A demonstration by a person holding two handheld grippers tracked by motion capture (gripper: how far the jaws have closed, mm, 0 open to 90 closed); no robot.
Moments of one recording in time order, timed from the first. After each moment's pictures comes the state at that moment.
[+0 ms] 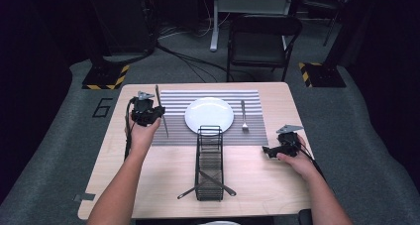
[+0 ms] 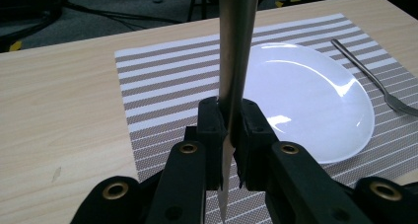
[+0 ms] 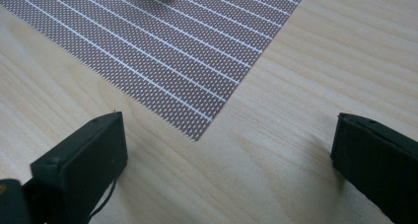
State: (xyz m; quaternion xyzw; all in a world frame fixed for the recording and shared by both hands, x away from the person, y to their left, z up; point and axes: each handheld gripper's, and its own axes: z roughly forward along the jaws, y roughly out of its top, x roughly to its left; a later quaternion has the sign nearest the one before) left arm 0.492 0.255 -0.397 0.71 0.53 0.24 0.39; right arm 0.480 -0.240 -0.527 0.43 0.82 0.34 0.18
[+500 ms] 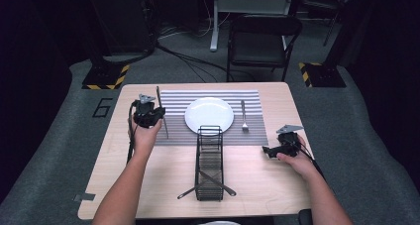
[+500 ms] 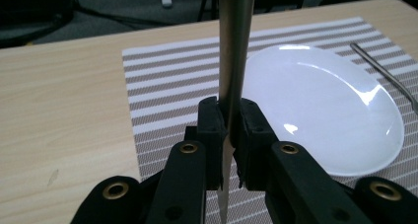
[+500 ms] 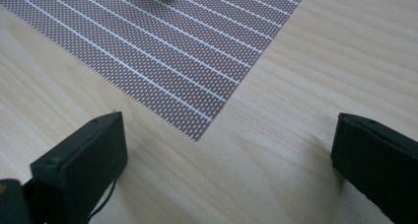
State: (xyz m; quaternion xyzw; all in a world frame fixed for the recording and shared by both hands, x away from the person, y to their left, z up) left arm 0.498 0.255 -0.417 0.70 0.54 0.26 0.40; right arm 0.480 -0.240 -0.527 0.43 0.82 0.34 0.18
